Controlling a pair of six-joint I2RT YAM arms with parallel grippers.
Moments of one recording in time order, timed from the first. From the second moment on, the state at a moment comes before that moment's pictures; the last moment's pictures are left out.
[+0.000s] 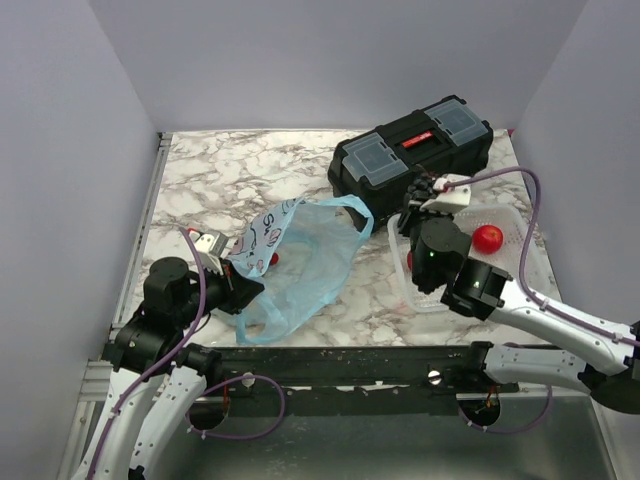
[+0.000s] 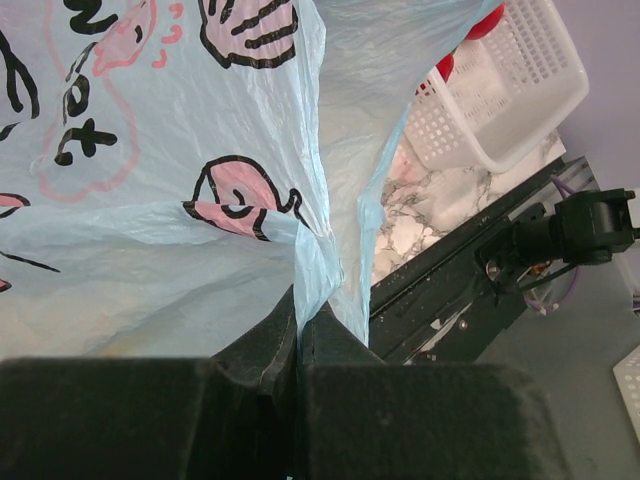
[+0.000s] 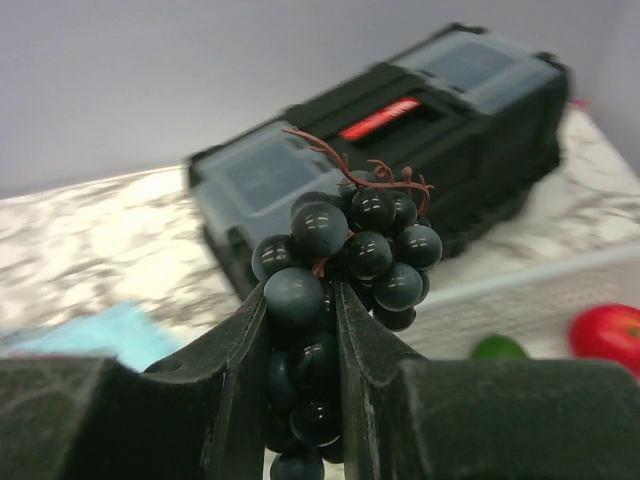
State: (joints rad) left arm -0.32 0.39 0.72 -0.75 0.46 -0.41; right arm 1.07 1.01 0.96 0.04 1.10 0.17
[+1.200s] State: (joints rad) left arm -0.32 0.39 0.72 -0.75 0.46 -0.41; right arm 0.17 1.22 0.73 -0.36 0.47 0.72
